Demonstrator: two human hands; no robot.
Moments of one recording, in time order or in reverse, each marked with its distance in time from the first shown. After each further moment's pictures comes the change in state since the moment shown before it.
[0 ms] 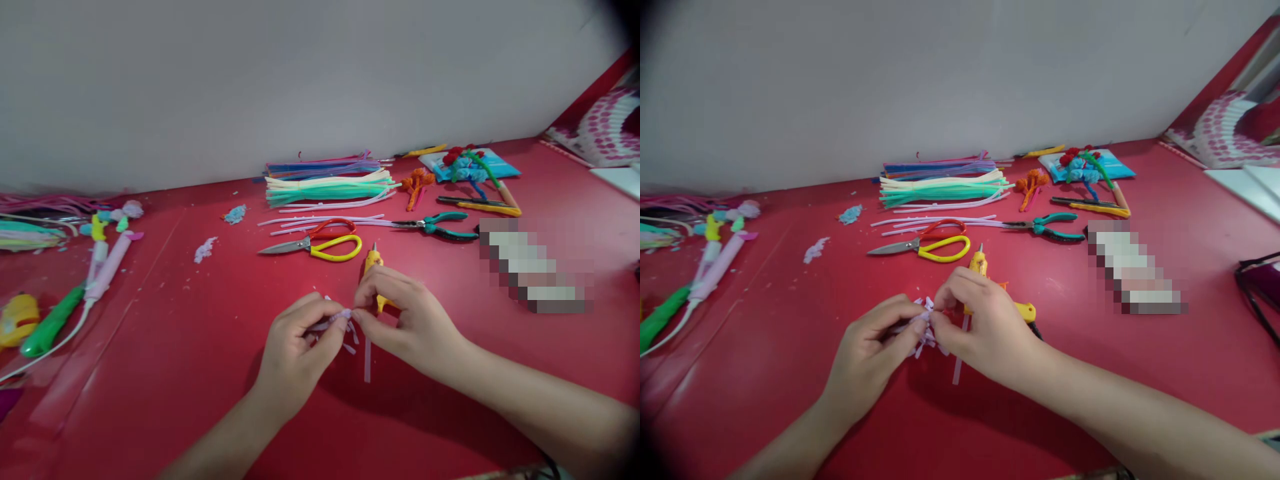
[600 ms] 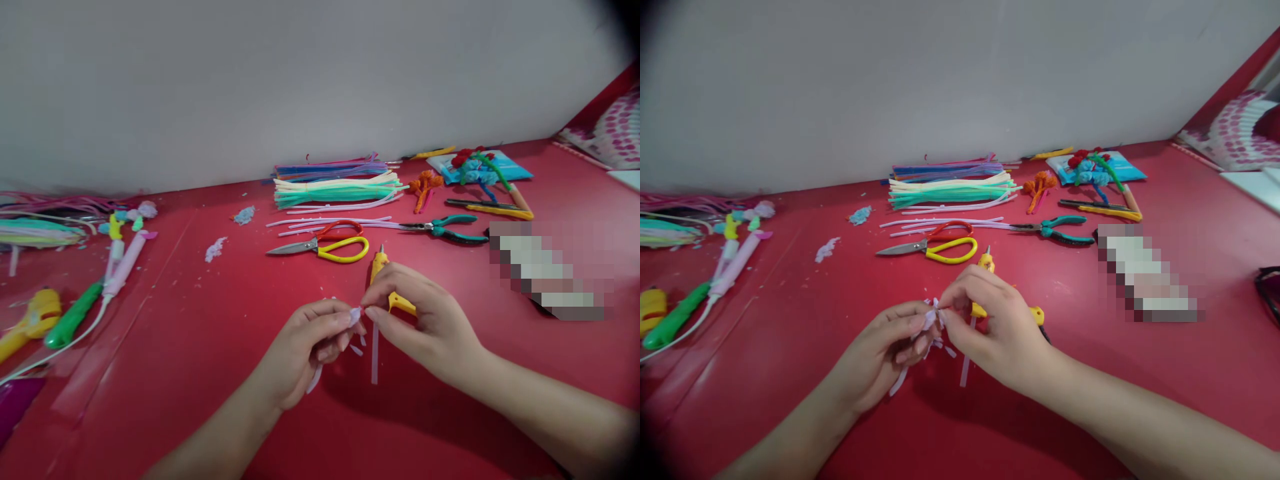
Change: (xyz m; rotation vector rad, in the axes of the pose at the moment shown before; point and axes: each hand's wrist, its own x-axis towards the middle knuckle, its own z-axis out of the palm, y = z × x) left_hand 0.008 -0.006 -0.003 -0.816 -0.274 -0.397; right_hand -0.002 -0.003 -0.005 0.041 0.013 -0.019
